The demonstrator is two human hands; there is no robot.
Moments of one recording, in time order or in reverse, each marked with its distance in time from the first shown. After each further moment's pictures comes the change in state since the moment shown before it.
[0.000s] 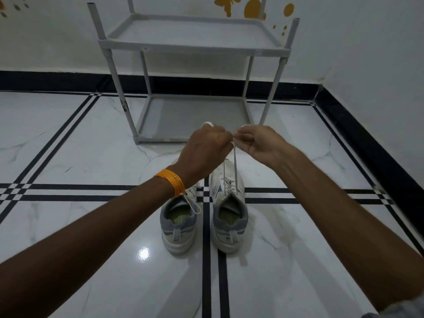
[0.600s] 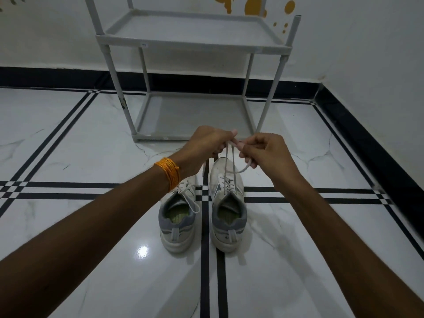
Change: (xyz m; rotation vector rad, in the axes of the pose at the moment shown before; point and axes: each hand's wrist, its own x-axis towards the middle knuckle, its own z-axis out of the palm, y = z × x) left_hand 0.009 0.000 -0.004 -1.028 -0.327 -0.799; right_hand -0.037 0.027 -0.023 -0.670 0.062 -0.434
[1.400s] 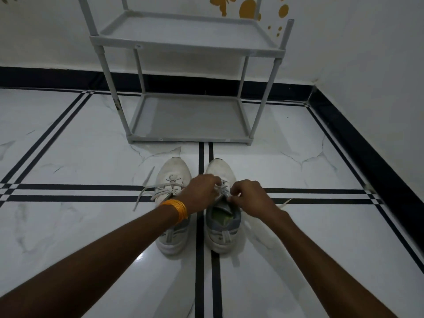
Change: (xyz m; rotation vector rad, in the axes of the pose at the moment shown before) left_hand -0.004 -0.110 0.024 0.916 -0.102 0.187; right_hand -0.010 0.094 0.027 -0.652 -0.282 0.076
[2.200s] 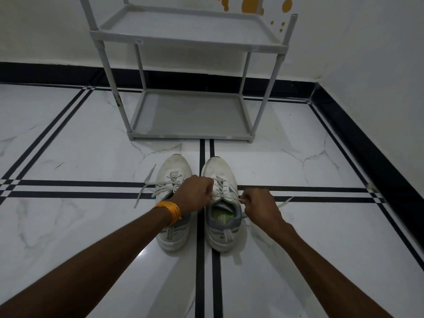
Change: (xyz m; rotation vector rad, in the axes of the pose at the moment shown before) left_hand -0.012 -0.013 0.003 0.045 -0.008 -0.075; right_hand -0.011 0.031 0.021 -0.096 0.150 0.071
